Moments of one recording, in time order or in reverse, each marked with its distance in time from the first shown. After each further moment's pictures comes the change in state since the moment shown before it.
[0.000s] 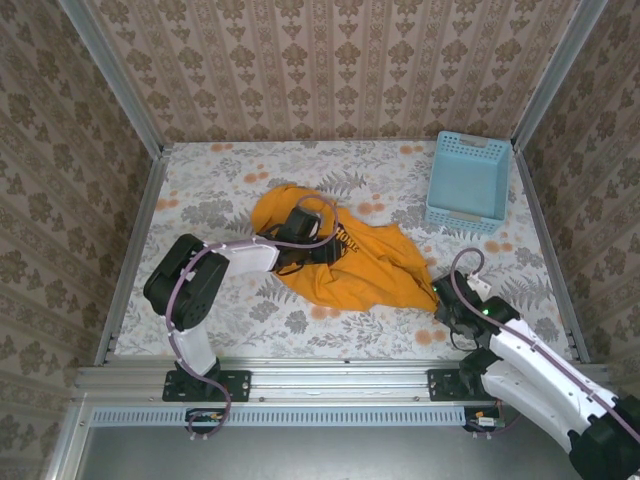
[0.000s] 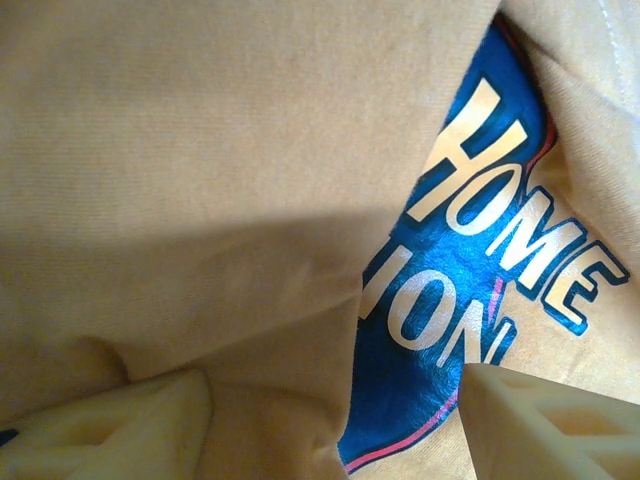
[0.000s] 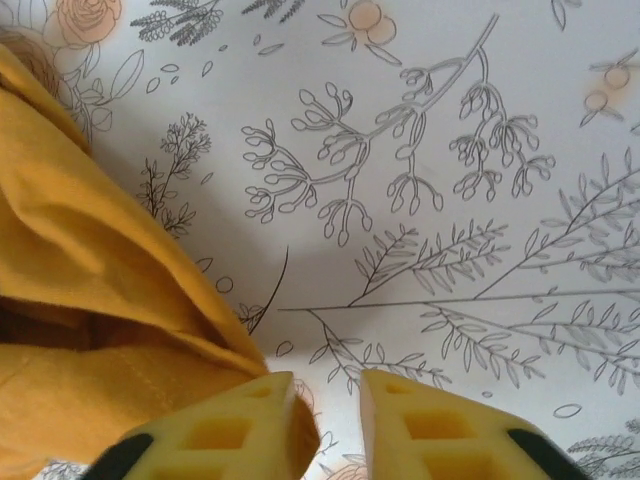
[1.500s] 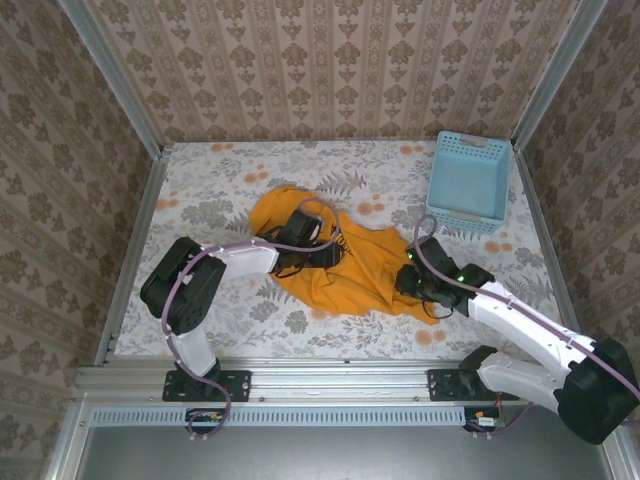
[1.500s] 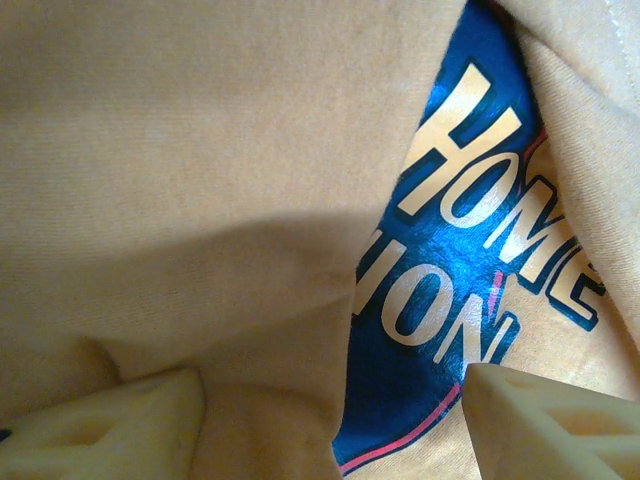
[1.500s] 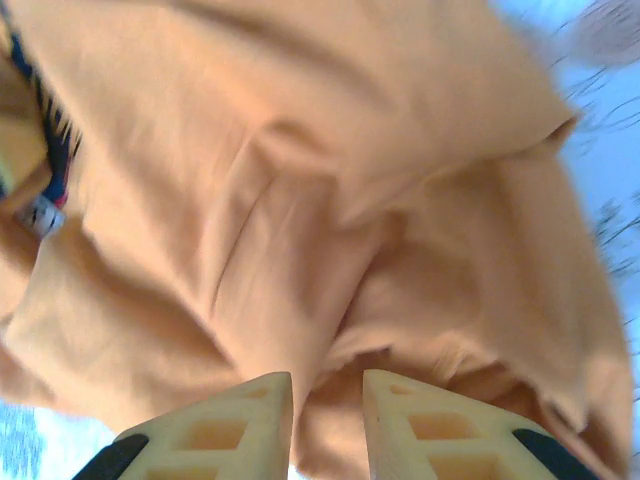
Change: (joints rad) left arm -0.018 -0.029 -0.005 -0.065 -0.030 0.042; right arm 0.071 0.306 0.234 0.253 -0.251 -0.255
